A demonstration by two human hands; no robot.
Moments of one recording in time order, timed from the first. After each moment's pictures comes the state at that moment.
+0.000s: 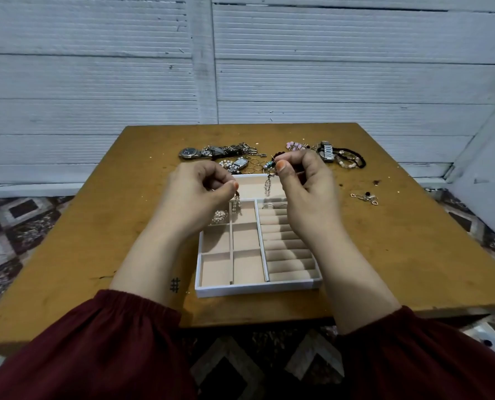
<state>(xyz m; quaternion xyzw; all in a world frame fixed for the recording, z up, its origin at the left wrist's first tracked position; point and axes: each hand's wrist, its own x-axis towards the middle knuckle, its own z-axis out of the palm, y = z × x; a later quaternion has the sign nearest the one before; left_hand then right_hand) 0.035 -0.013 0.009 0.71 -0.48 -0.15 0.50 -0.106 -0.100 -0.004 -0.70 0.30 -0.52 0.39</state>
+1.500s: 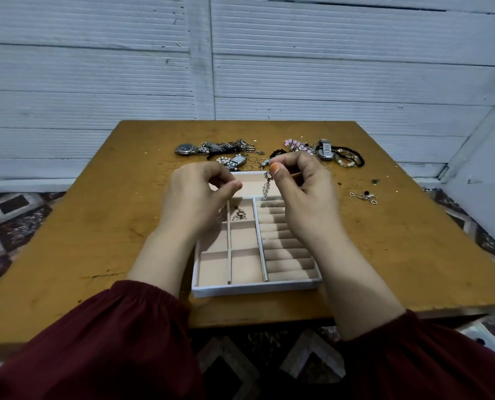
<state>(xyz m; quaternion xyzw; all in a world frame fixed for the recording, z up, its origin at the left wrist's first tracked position) 0.042 -0.032 -0.013 0.76 -0.47 -0.03 0.45 -0.108 -0.093 -0.001 -0.71 0.31 -0.48 0.40</state>
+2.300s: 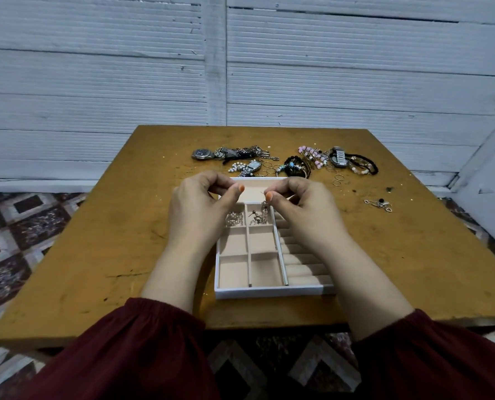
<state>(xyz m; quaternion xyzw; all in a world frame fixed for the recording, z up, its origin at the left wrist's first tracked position) 0.043 -0.006 -0.017 0.74 -0.40 -0.04 0.54 -0.098 -0.095 -0.013 -0.79 0.36 -0.35 0.36</state>
